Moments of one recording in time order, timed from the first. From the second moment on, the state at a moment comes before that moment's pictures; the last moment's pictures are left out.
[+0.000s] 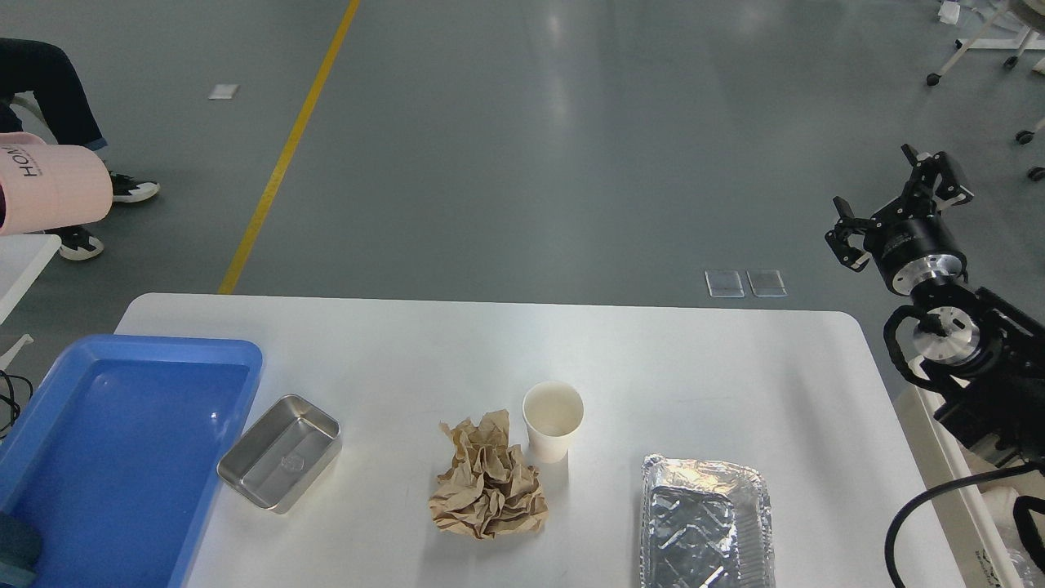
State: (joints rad) left arm -0.29 0.70 -1.94 -1.18 0.97 -0.96 0.49; right arm 0.83 -0.37 0.64 0.43 0.26 0.32 0.33
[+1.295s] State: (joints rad) left arm 0.06 1.26 -1.77 -1.21 0.70 -0.96 0.80; right arm 0.85 -0.41 0.63 0.43 0.26 0.32 0.33
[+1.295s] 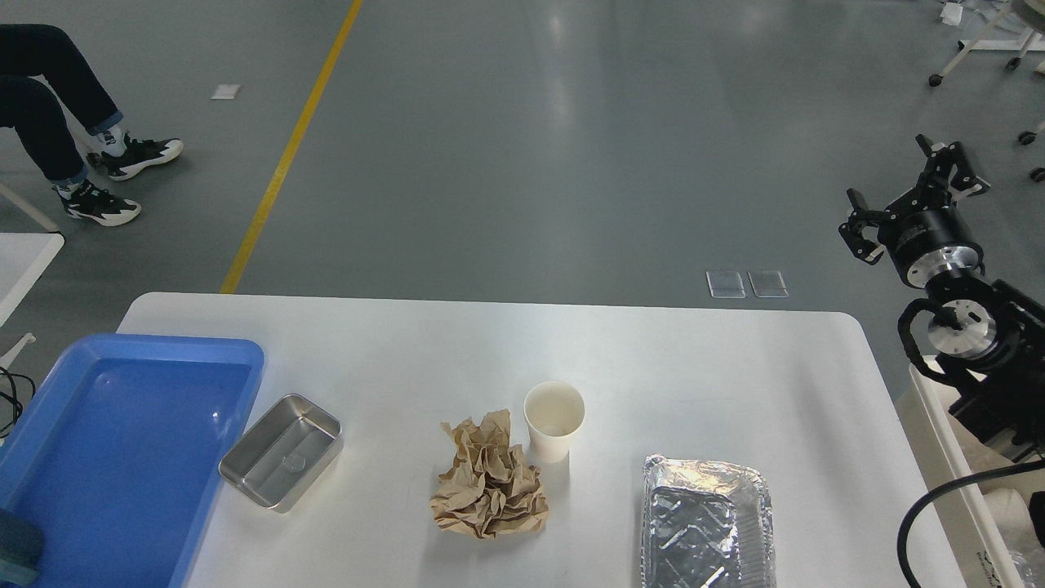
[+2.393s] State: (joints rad) left arm -0.29 0.90 -1.15 -1.21 0.74 -0.96 0.96; right arm 0.84 -0.41 0.63 0.43 0.26 0.33 0.32
